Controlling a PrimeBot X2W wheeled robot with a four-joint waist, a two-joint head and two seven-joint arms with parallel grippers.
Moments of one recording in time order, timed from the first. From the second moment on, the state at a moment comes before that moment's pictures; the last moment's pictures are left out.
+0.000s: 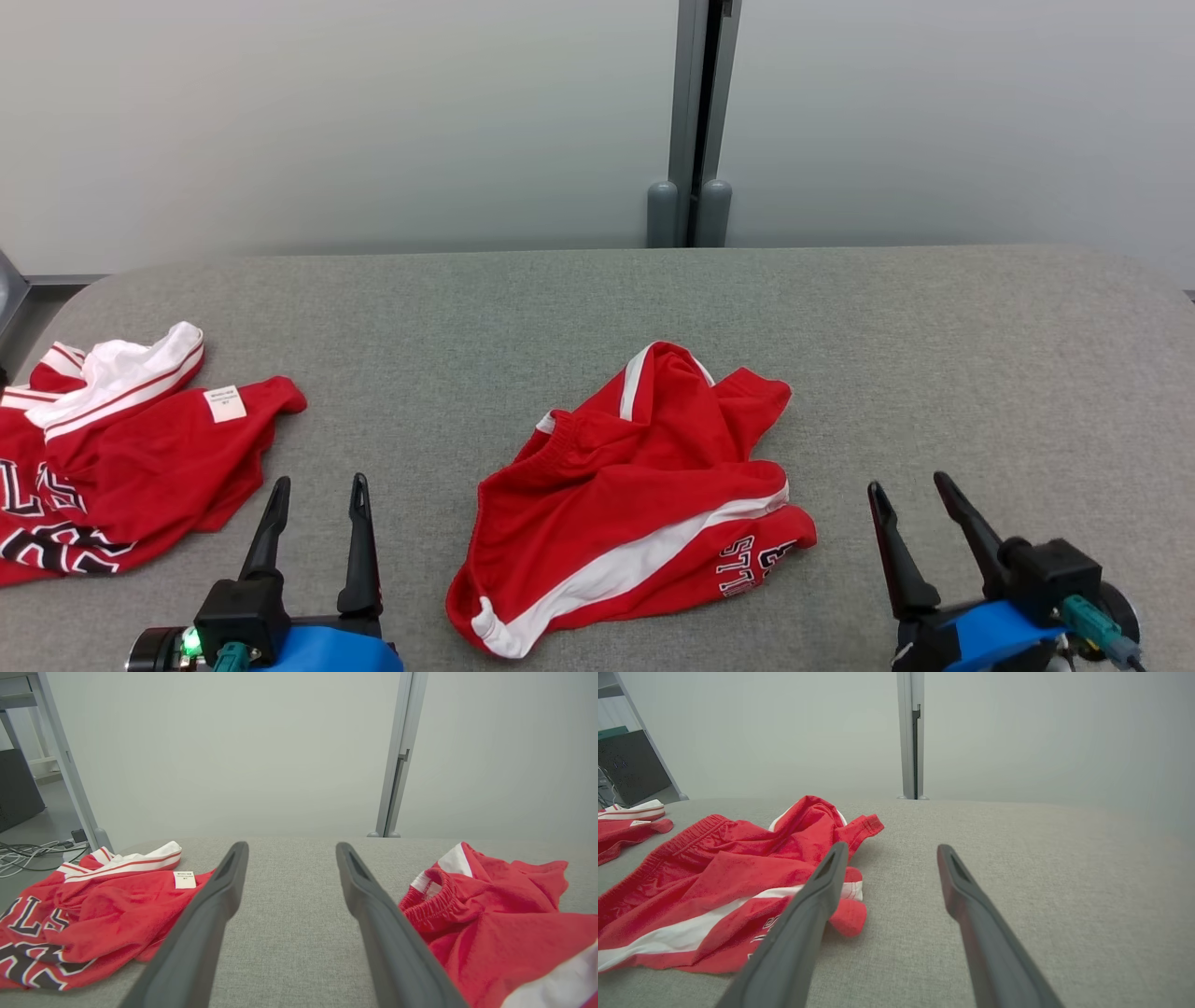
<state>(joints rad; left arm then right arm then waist) 0.01 0.06 -0.03 0.24 -0.08 -0.05 -0.26 -0.01 -0.08 0.06 0.29 0.14 0.13 -0.25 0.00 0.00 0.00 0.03</state>
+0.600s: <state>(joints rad) -0.03 0.05 -0.06 0.25 -0.10 -0.05 -0.26 -0.27 -0.18 0.22 0.60 0.16 0.13 -0.13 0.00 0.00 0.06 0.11</state>
